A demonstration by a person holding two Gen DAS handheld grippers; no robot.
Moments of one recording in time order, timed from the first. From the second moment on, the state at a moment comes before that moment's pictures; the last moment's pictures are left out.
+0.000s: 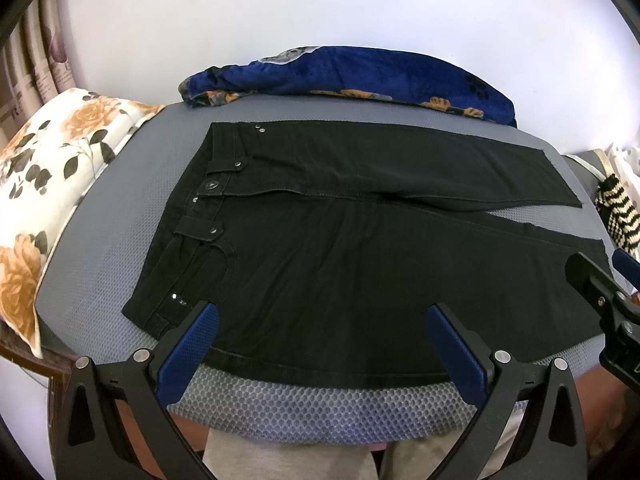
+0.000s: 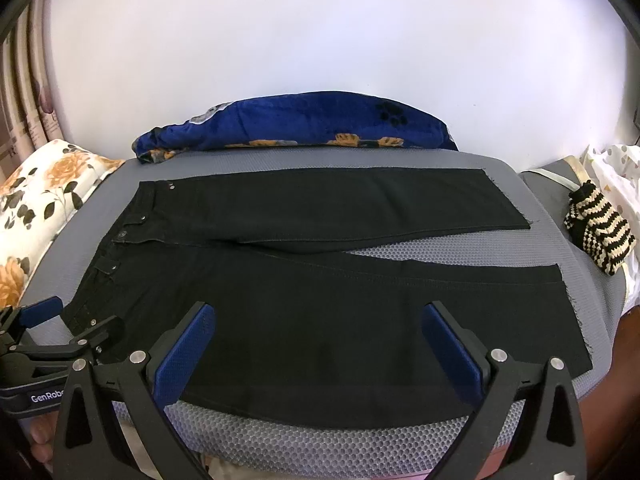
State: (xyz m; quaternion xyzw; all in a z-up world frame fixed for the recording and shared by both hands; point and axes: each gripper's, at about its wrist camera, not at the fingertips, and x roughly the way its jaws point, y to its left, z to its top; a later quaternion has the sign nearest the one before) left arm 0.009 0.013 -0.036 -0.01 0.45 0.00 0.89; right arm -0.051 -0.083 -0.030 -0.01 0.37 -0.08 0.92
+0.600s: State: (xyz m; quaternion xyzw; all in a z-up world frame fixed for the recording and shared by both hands) left arm 0.010 0.011 -0.037 -0.01 0.45 -0.01 0.89; right arm -0.048 -0.081 -0.030 -0.01 0.37 -0.08 0.92
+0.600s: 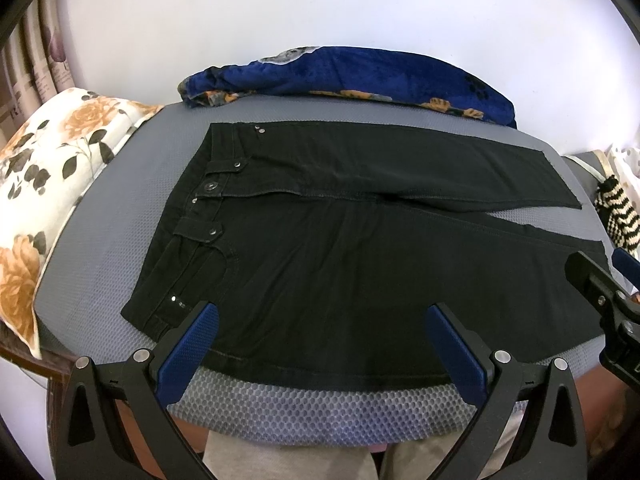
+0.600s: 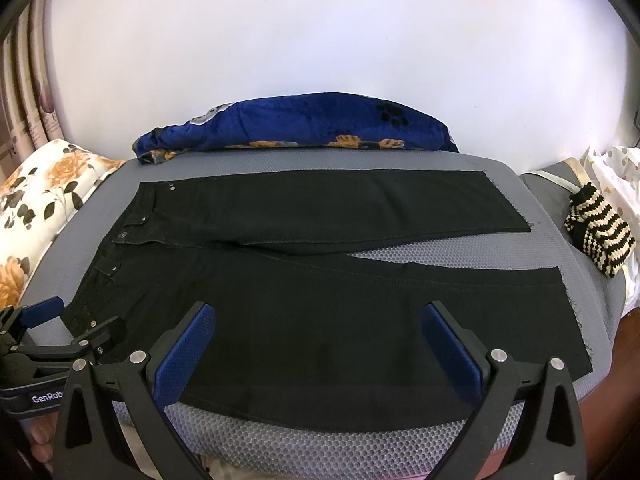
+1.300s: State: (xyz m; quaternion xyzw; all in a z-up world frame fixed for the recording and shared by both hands) left arm 0.028 0.016 -0.039 -0.02 0.45 -0.01 0.89; right arm -0.038 -0.085 -0.030 -0.01 0.36 -0.06 0.93
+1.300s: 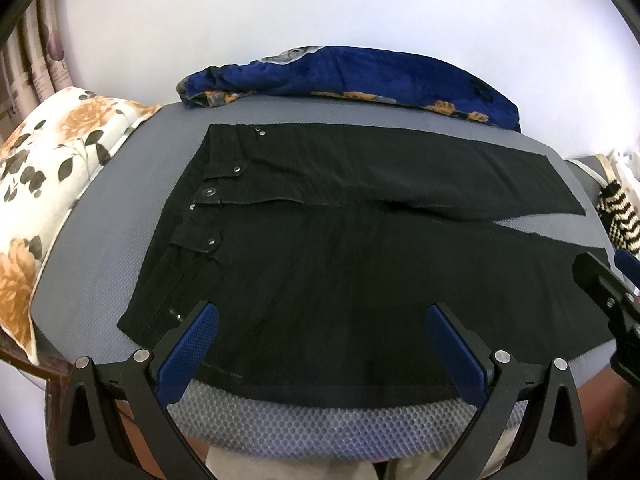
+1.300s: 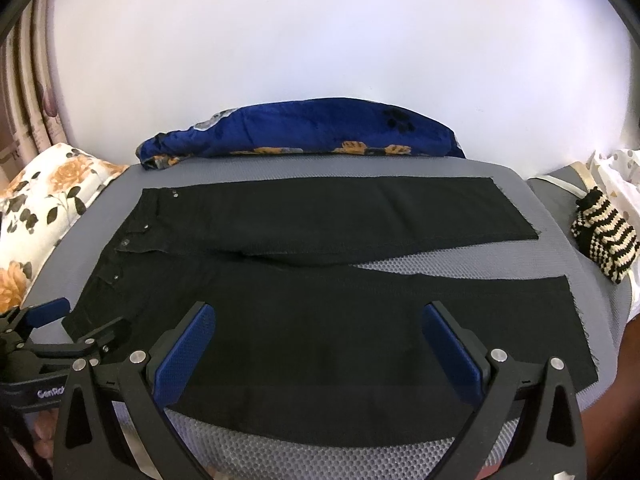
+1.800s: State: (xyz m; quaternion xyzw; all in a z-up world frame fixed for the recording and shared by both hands) left arm 0.143 0.137 -0.029 -0.13 0.47 -0.02 0.88; right arm 0.021 -0.099 -0.038 0.03 0.37 -0.01 0.93
